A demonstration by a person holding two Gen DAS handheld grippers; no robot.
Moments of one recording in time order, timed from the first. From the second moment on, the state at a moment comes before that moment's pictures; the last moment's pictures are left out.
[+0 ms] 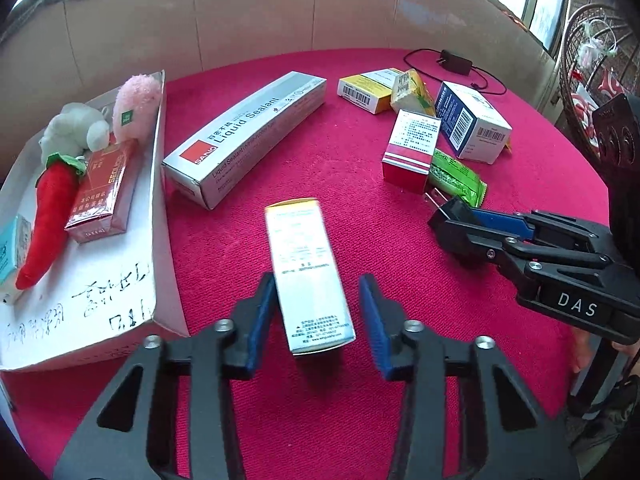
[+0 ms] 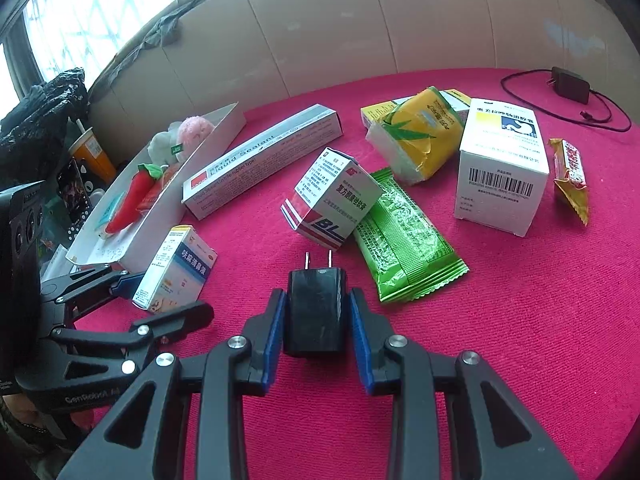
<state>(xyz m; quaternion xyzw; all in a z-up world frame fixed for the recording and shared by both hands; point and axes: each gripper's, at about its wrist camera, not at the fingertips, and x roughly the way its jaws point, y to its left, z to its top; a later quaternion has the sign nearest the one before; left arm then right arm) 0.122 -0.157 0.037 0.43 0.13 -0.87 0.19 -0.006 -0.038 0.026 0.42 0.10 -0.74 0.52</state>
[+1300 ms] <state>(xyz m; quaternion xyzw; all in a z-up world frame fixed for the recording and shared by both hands) 0.177 -0.127 0.082 0.32 0.07 -0.92 0.22 0.036 -0.030 0.069 0.35 0.12 -0.77 0.51</state>
